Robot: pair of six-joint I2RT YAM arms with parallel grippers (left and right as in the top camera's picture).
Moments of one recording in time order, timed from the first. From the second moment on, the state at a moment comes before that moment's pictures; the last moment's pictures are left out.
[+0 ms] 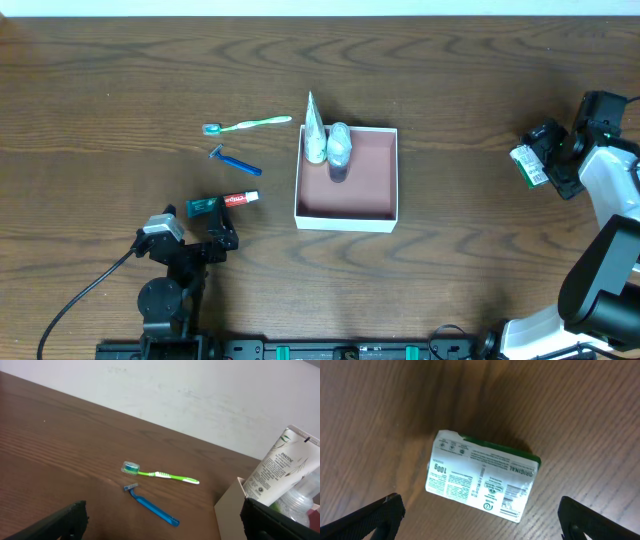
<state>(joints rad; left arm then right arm) 0.01 0.01 0.02 -0.12 0.03 -0.36 -0.36 1.74 1.13 -0.56 0.02 0.65</state>
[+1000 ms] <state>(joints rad) 0.01 0.01 0.02 -0.12 0.03 -0.36 -0.36 1.90 1.13 -0.40 -0.01 0.61</state>
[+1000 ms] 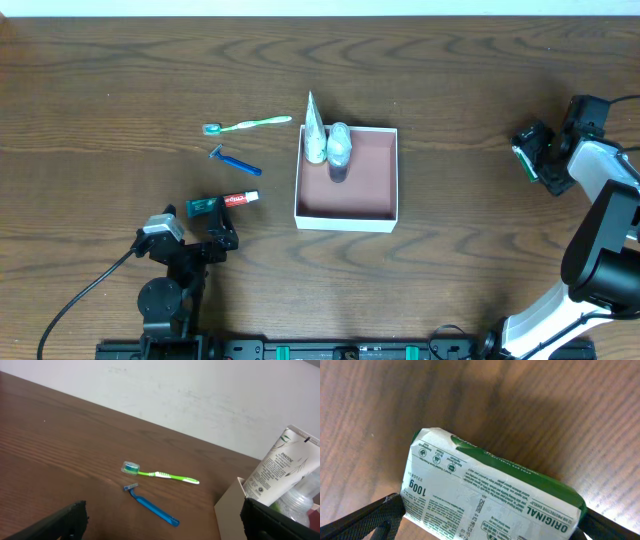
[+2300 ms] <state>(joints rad) 0.01 0.01 0.02 -0.12 0.03 -0.36 -0.36 1.91 1.14 -0.45 -0.15 0.25</state>
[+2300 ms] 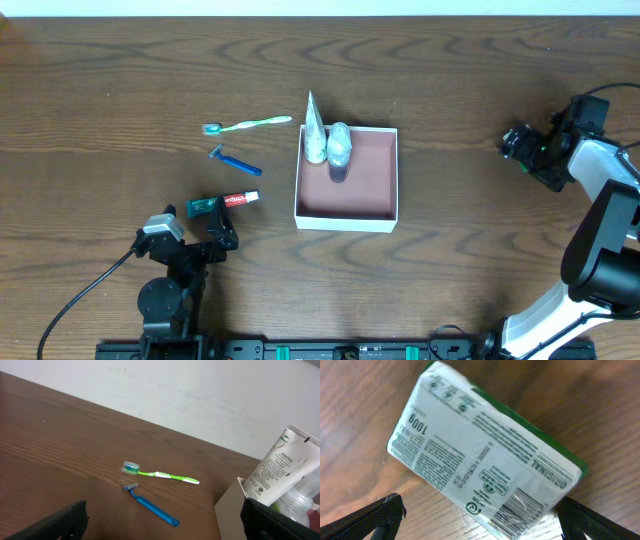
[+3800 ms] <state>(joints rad) 0.01 0.01 0.02 -0.12 0.03 -0.36 -0.30 2.05 1.27 -0.30 -0.11 -0.16</state>
